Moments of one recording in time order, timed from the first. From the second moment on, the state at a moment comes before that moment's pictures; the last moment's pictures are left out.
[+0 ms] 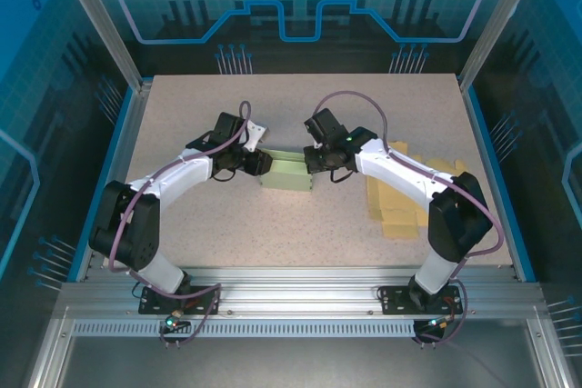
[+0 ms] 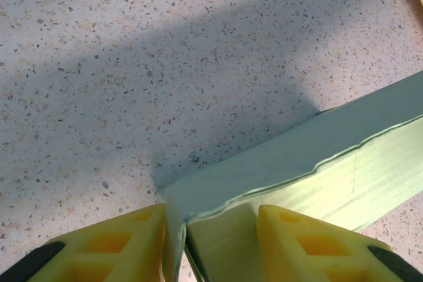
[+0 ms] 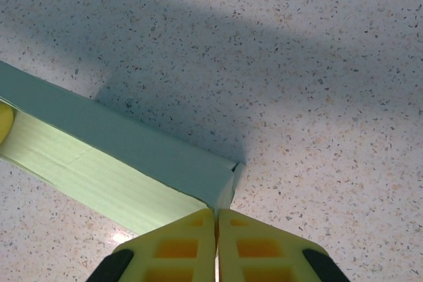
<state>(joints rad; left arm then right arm) -0.33 1.59 1.05 -0.39 0.29 -0.04 0.66 1.70 1.36 -0.69 0.07 0.43</state>
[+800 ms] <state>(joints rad) -0.35 1.59 1.05 -0.37 0.24 -0.09 0.68 1.70 1.33 -0.62 0.10 0.55</state>
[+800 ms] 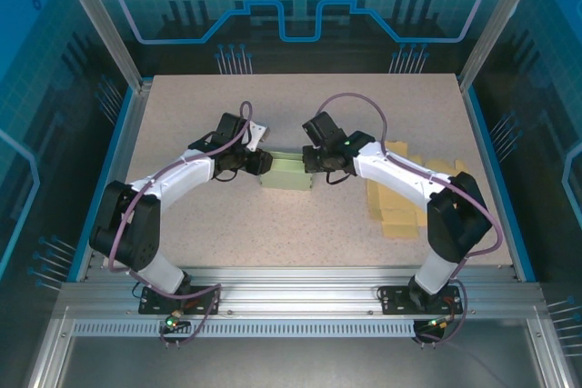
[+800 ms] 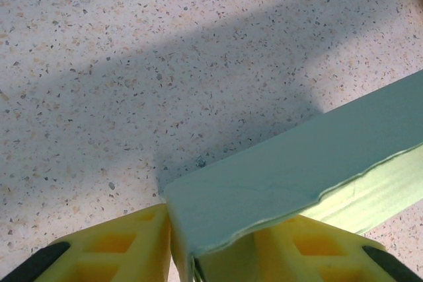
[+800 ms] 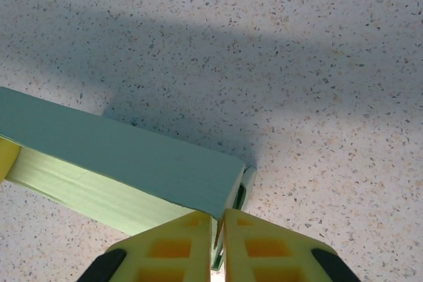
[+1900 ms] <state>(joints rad) -0.38 1.47 1.03 -0.47 0.07 -0.09 0.71 1.70 1.33 -0.62 0.13 0.54</state>
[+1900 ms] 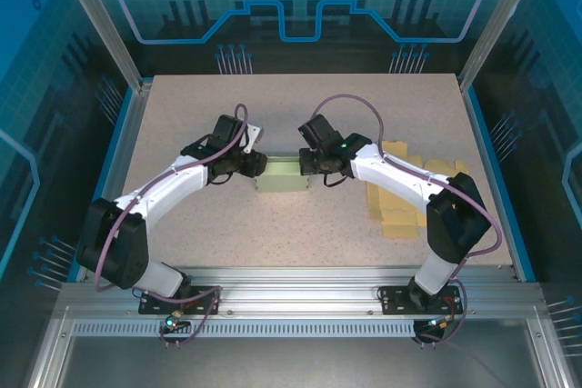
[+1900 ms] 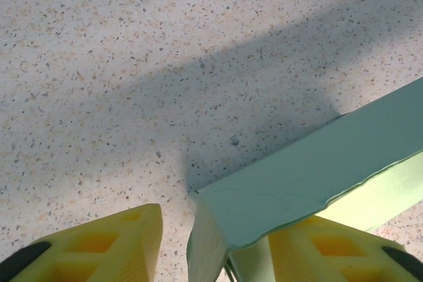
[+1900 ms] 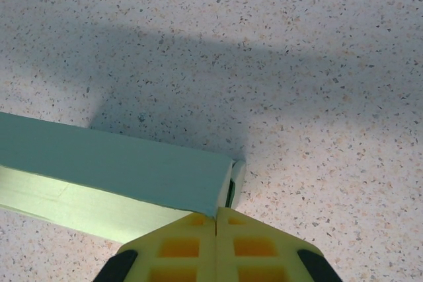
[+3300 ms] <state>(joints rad) -0.38 1.43 1.08 -0.62 0.13 -0.22 0.72 1.71 1.34 -0.61 0.14 0.53</state>
